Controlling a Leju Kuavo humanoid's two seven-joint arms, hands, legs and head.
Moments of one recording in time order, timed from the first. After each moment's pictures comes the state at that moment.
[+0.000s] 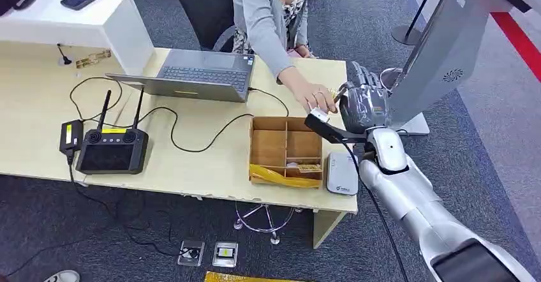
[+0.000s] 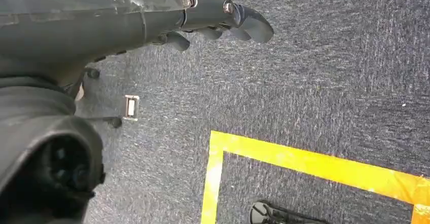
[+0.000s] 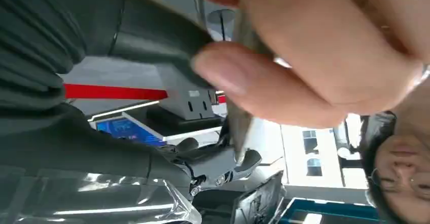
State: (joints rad) left arm -0.16 0.11 1.52 -0.14 -1.42 -0.06 -0.16; right arm -0.82 -0.13 0.70 -0.69 0.88 -0.50 0.02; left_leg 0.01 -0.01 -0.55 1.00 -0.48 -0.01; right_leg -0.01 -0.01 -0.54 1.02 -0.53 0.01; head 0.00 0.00
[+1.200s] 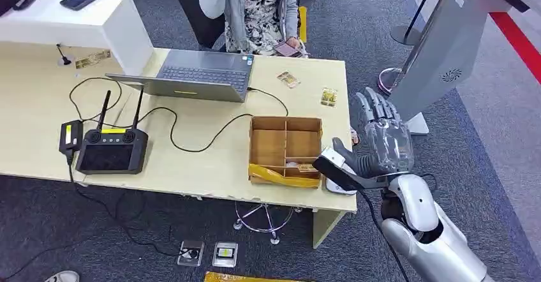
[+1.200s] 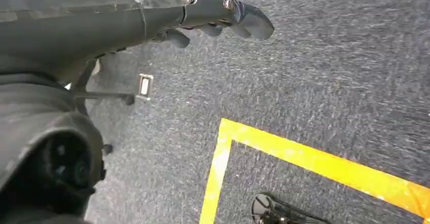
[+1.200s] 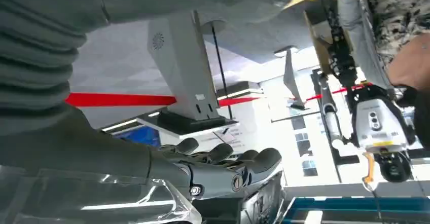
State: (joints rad) left arm -0.16 0.10 1.52 -0.14 -1.32 -0.02 -0.06; right arm -0.42 -0.41 0.66 -1.59 0.91 -0.25 0.29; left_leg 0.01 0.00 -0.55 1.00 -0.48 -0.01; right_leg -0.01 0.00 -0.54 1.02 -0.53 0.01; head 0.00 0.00
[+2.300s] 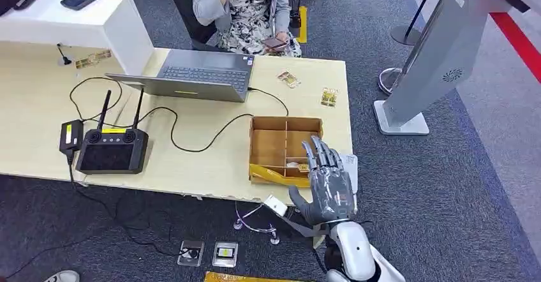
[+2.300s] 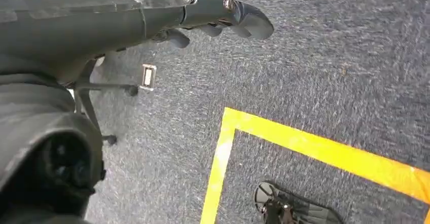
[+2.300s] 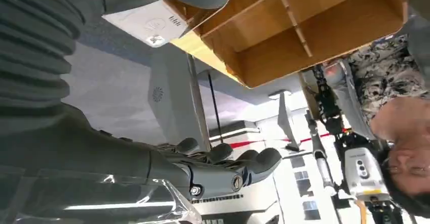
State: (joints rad) left arm -0.16 0.07 1.53 -0.14 -1.33 -0.01 -0.05; right arm -0.24 -0.16 0.80 -1.48 1.12 -0.33 0.41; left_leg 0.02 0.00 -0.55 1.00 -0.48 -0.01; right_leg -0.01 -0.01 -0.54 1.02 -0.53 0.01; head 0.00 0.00
